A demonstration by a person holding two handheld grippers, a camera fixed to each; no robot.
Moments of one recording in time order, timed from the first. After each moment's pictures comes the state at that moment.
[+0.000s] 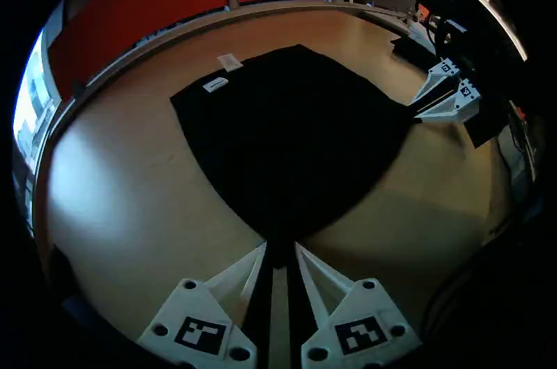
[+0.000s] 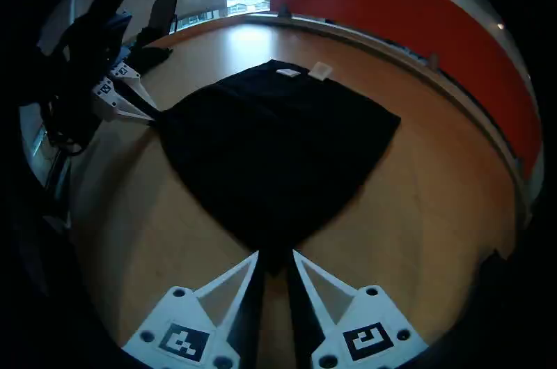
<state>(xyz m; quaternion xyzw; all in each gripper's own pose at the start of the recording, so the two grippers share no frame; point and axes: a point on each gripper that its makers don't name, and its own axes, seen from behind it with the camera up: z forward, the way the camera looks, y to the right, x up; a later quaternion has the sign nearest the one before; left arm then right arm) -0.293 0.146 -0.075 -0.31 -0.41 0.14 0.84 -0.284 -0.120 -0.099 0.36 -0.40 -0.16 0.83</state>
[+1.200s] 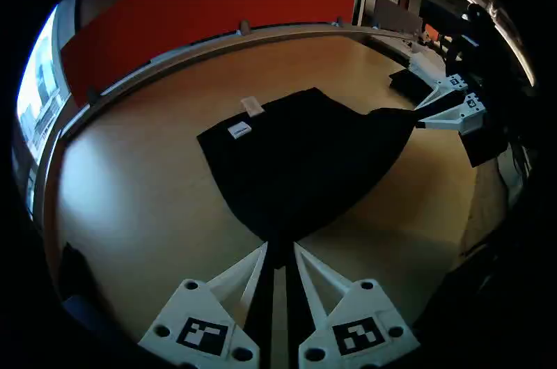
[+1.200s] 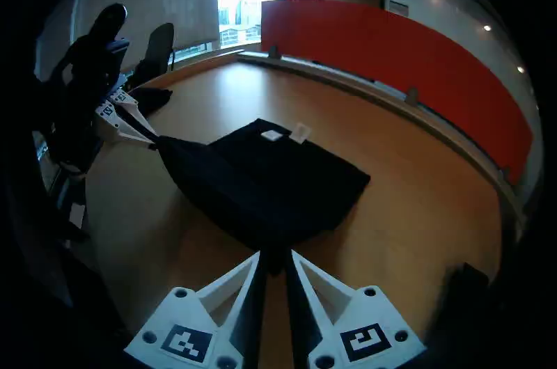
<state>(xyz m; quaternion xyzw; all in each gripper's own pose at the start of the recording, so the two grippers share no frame) -0.208 0.143 -0.080 -0.30 -0.39 0.11 0.86 -0.191 -0.120 -0.095 0.34 -0.34 -0.13 0.86</state>
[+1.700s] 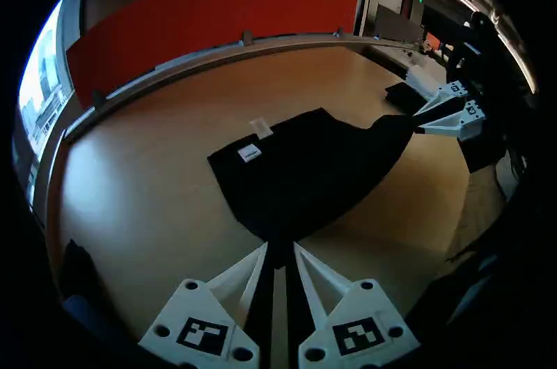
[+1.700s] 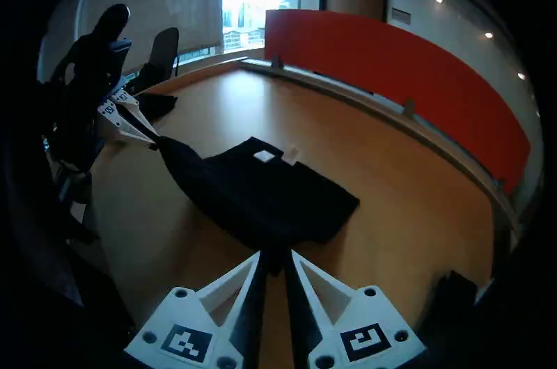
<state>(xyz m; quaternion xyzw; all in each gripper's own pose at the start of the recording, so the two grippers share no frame) -0.174 0.144 -0.089 -0.30 -0.39 0.09 0.87 -0.160 -0.117 -0.103 0.35 -0.33 -0.14 0.87</state>
